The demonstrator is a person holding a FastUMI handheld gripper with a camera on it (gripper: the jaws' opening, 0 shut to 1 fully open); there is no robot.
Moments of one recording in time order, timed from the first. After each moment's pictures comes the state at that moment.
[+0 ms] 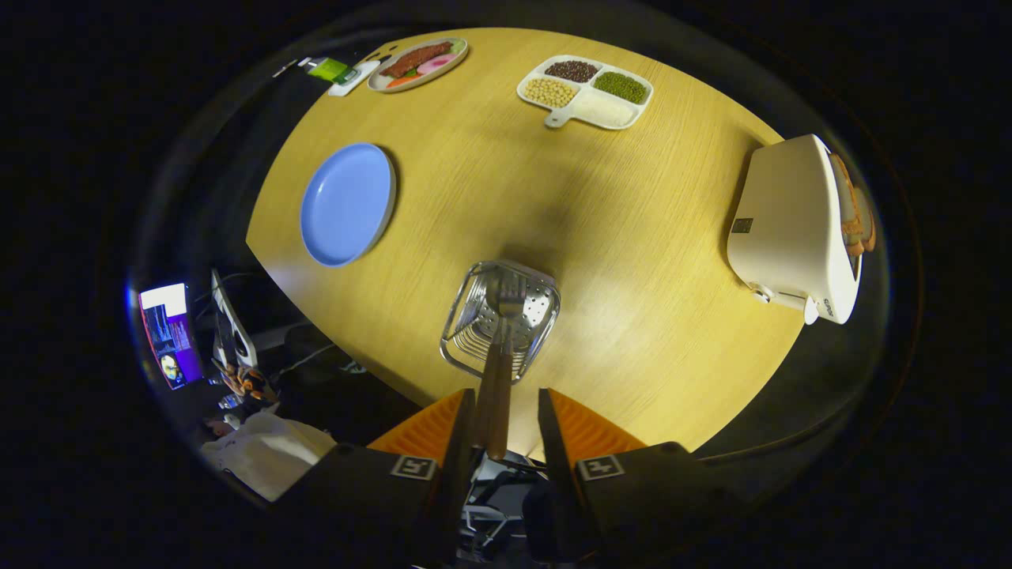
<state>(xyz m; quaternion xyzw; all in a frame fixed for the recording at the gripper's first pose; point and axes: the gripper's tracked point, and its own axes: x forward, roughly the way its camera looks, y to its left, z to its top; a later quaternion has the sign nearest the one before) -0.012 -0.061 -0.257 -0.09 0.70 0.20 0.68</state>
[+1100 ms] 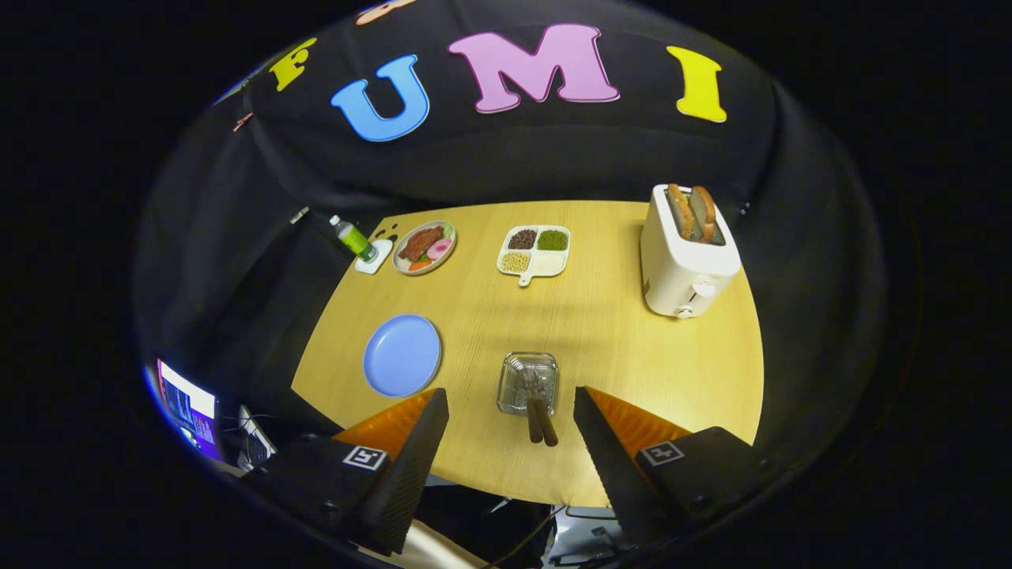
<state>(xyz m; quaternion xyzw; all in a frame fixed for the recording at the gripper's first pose) -0.039 -0.066 -0.125 0.06 0.41 0.12 0.90</state>
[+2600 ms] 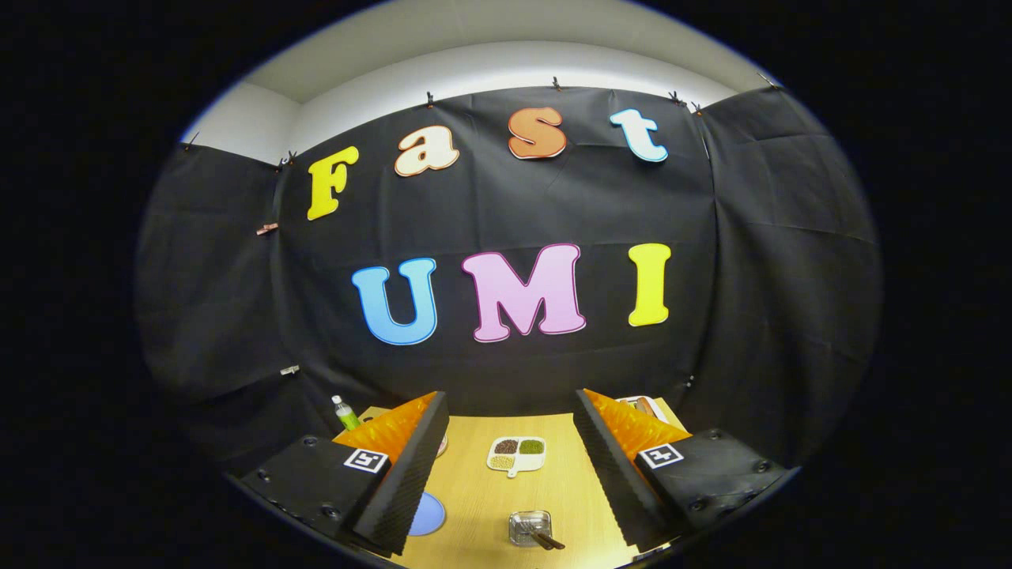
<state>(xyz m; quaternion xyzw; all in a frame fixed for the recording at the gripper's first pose) -0.025 -0.045 0.094 0.05 0.01 0.04 1.00</state>
